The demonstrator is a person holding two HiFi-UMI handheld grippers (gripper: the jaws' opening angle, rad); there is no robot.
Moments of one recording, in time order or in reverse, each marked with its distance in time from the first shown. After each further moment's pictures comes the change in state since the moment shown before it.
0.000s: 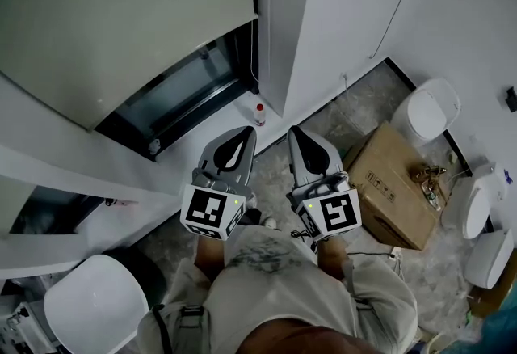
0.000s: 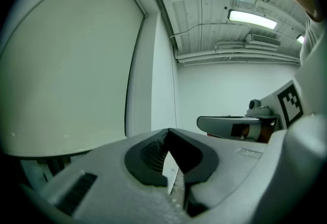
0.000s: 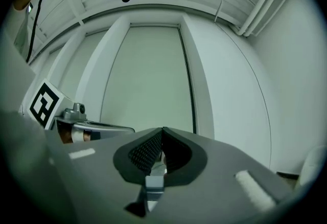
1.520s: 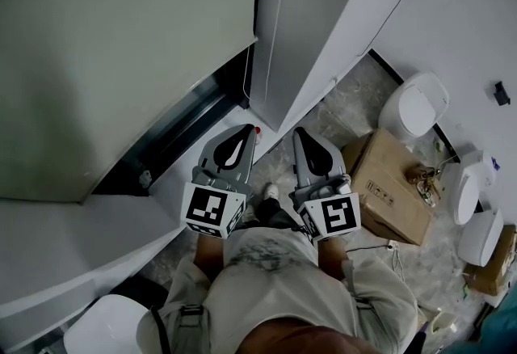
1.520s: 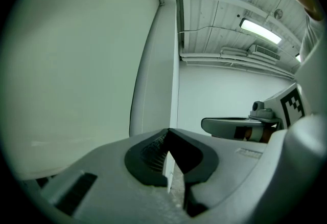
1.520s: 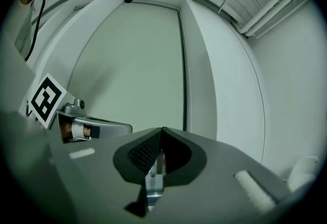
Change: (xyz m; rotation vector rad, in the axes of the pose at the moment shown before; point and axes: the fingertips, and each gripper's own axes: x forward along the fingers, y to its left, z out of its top) left arm 0.122 0.154 -0.007 -0.087 0.022 -0.137; right arm 0.173 -0.053 -0.020 -0.051 0.077 -0.175
